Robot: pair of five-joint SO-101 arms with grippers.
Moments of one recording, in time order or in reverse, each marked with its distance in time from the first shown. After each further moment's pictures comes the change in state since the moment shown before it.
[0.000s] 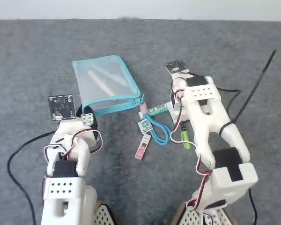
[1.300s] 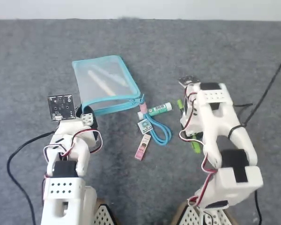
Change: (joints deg) left arm 0.0 0.0 0.0 0.0 -0.1; right arm 6.6 -3.2 5.6 10.3 6.1
